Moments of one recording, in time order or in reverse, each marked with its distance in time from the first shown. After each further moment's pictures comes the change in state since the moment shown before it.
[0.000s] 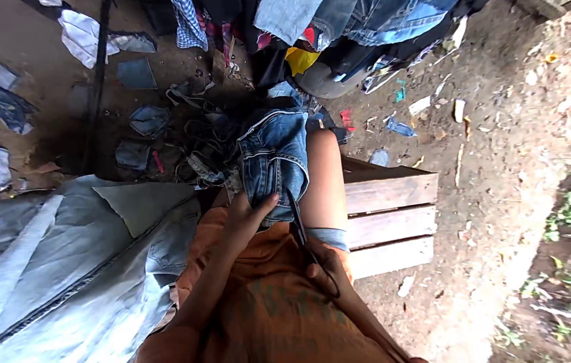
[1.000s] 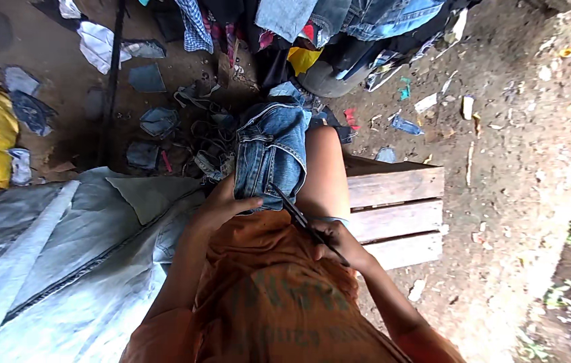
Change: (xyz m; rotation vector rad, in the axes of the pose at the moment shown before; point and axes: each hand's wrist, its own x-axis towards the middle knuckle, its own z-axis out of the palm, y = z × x) left_hand 0.005 0.000 -0.050 0.062 -0.244 0.026; right_hand 0.036 -0.002 -0.042 -0.218 -0.288 -0.072
